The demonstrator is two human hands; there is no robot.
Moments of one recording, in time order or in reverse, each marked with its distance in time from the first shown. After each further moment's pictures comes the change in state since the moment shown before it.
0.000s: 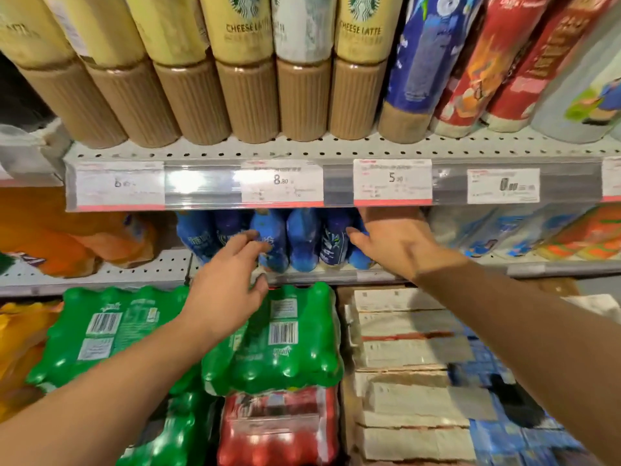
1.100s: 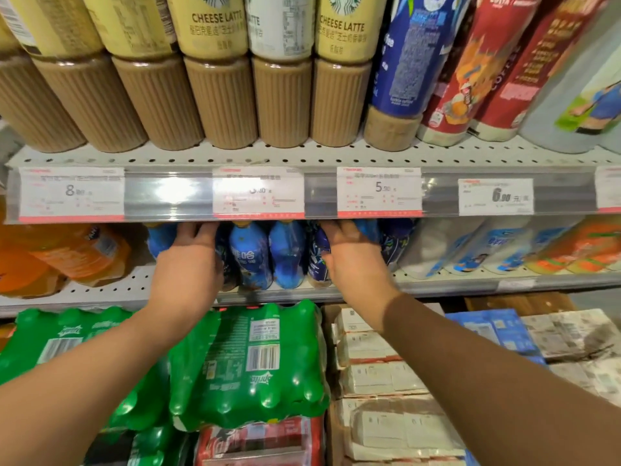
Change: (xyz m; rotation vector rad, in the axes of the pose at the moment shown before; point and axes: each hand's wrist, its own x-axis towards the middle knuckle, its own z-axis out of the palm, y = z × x) left_hand 0.047 -0.020 0.009 0.184 0.297 -0.135; right_hand 0.018 -0.019 0.065 0.164 0.069 0.158
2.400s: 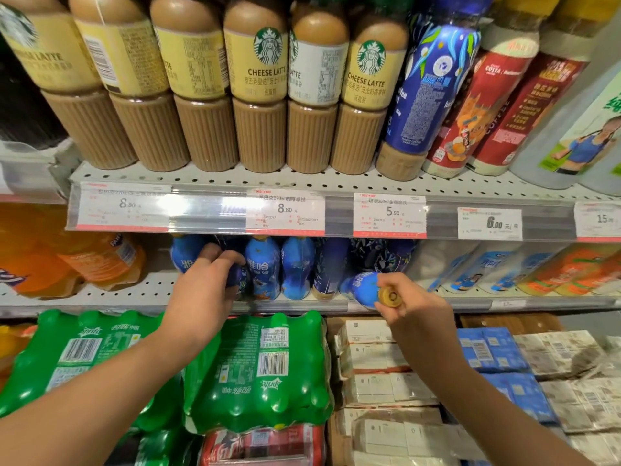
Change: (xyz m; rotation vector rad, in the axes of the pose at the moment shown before) left_hand -0.024 -0.014 -0.013 -0.147 -0.082 0.073; right_hand -0.094 0.039 -0.027 0.217 0.347 0.005
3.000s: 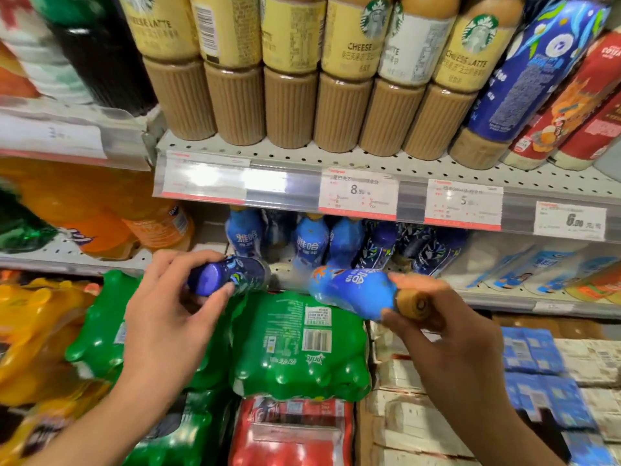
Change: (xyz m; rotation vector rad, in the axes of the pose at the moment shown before) left_hand -0.093 -0.024 -0.075 -0.384 0.325 -0.147; right_hand -0.037 -0.093 -0.018 0.367 0.058 -0.009
